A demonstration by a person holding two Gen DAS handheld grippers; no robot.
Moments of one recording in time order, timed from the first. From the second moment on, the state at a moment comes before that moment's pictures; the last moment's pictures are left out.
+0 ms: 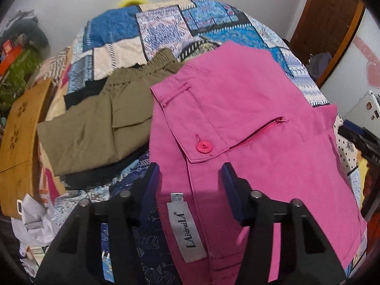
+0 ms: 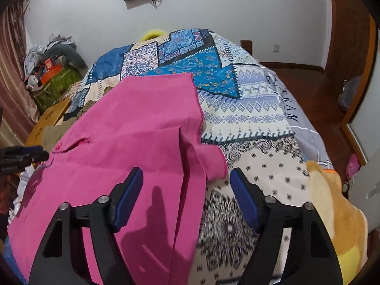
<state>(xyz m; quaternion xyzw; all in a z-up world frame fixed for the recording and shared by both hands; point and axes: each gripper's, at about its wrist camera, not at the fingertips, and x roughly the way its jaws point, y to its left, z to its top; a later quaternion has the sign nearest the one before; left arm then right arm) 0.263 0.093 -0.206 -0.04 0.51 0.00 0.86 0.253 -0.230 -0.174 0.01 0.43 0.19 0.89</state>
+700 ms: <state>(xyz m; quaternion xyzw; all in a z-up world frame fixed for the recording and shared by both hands) 0.261 0.093 -0.227 -0.01 0.52 -0.01 0.85 0.296 -0.202 -0.218 -0.01 0.48 0.25 0.84</state>
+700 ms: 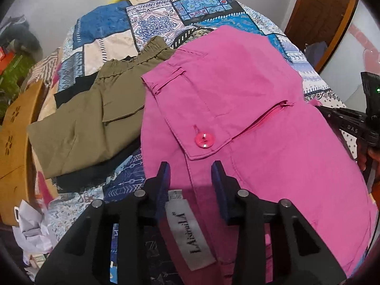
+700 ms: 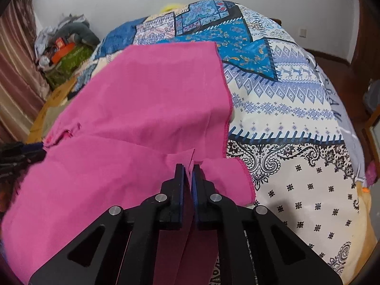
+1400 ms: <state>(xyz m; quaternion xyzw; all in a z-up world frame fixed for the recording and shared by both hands) 0.259 0.103 -0.215 0.00 0.51 0.01 0.86 0.283 -0.210 -0.197 -0.08 0.47 0.19 0.86</state>
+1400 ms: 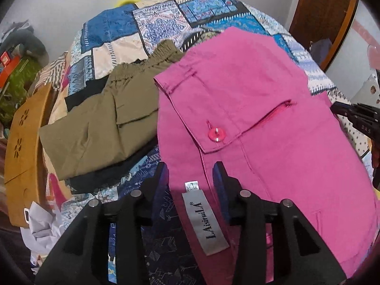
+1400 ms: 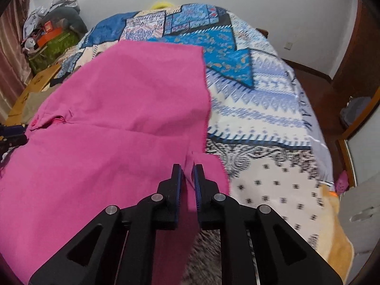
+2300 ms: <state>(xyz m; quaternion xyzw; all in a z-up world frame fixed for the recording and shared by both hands) 0.319 0.090 -0.232 -0.04 0.53 -0.02 0.85 0.314 -0.227 -0.239 0.02 0.52 0.22 0.83</state>
